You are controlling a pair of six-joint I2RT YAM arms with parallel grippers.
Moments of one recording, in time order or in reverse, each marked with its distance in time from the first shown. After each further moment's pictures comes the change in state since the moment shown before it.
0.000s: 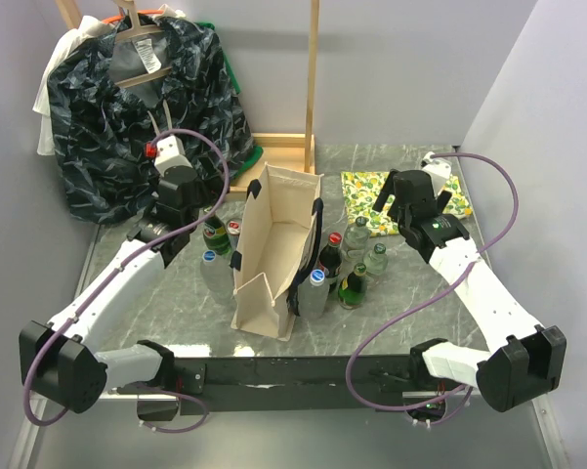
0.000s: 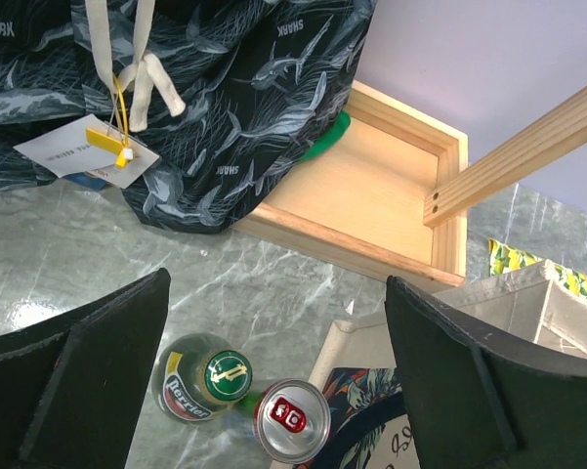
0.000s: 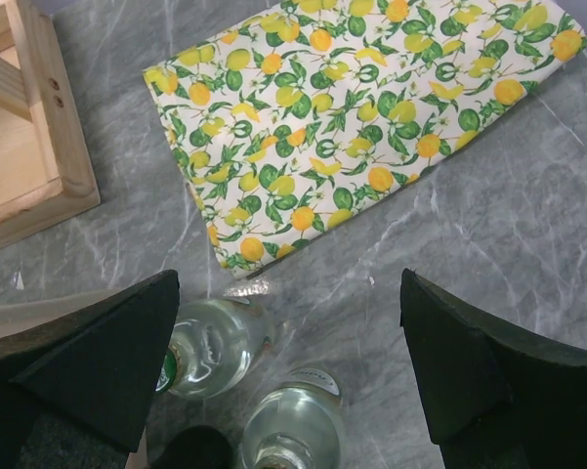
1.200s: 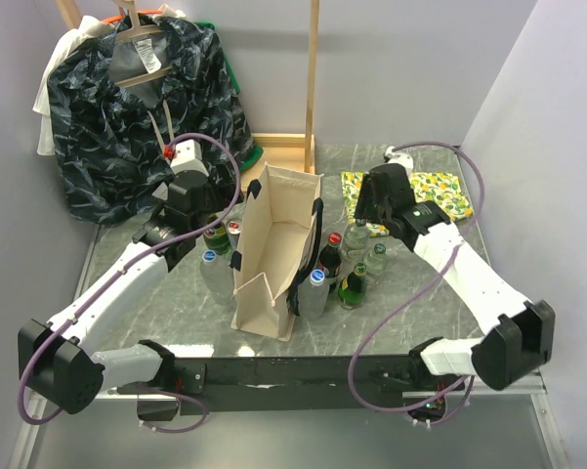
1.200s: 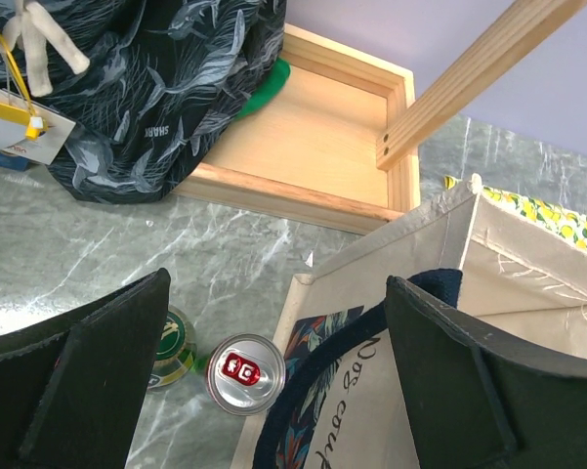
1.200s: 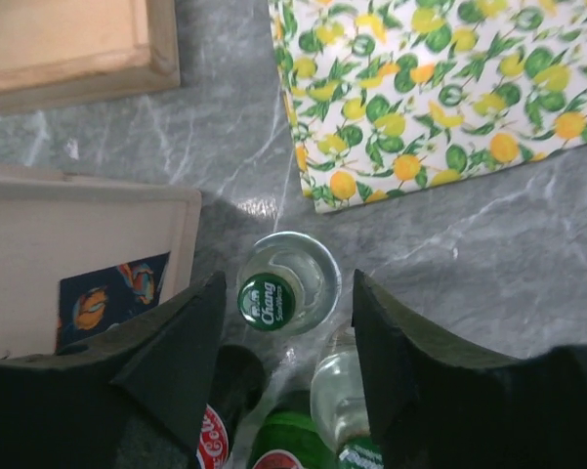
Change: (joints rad) left arm -0.074 -0.003 -0.001 -0.022 0.084 0.008; right arm 0.112 0.109 0.111 -0.071 -0.177 -0.071
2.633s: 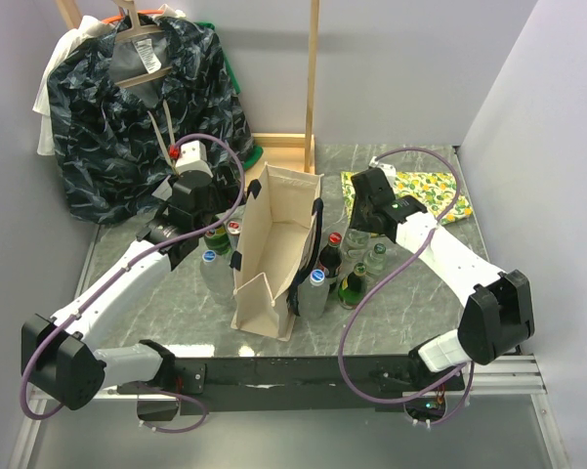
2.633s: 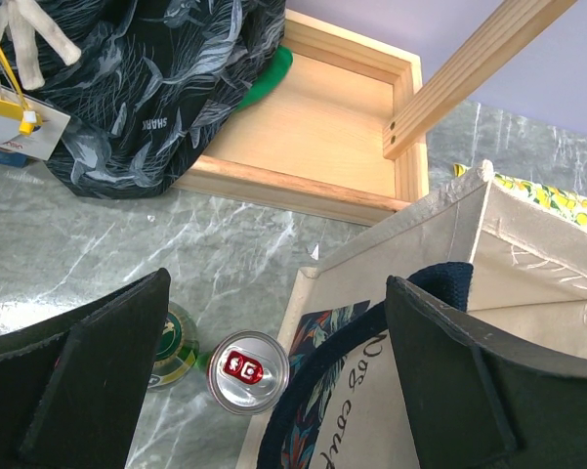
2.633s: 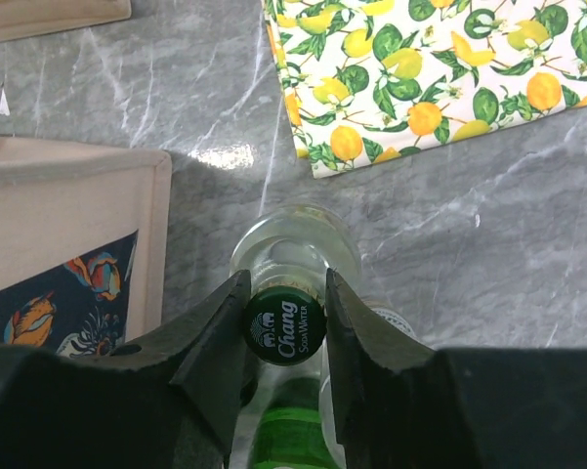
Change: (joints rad) left arm -0.010 0.023 0.000 0.000 0.002 0.020; right arm 0.026 0.161 0.003 -0.043 -0.014 0.065
